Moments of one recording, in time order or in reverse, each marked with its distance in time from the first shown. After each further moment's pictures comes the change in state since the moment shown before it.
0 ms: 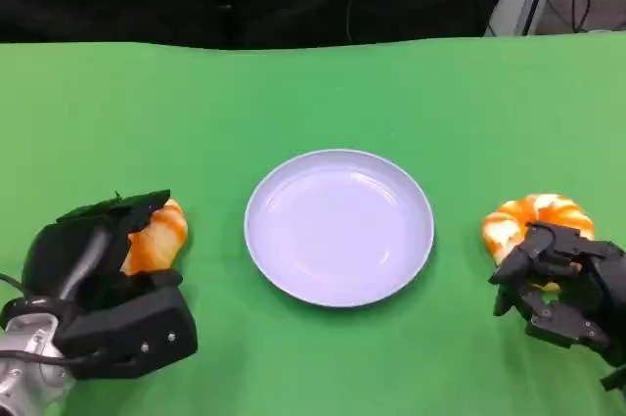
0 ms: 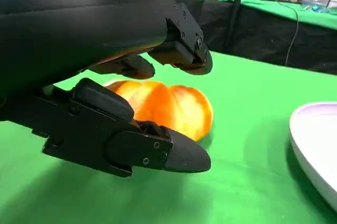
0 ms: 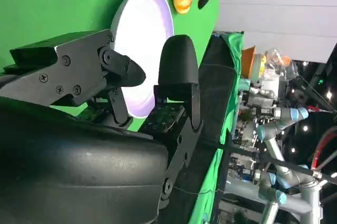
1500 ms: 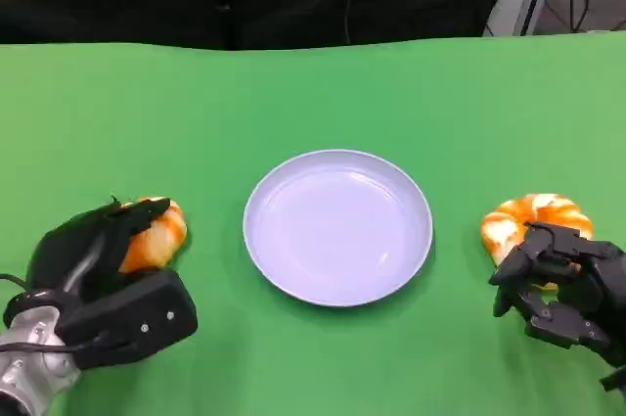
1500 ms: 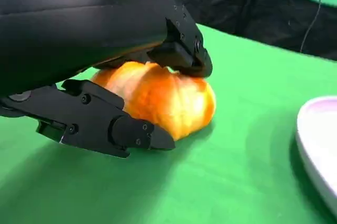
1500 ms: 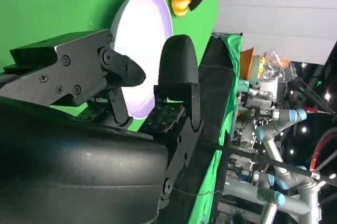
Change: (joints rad) left arm -0.047 -0.029 0.023 0.099 -0.083 -0.025 -0.076; right arm 0.000 0.001 -0.001 -0.002 0.004 0.001 0.010
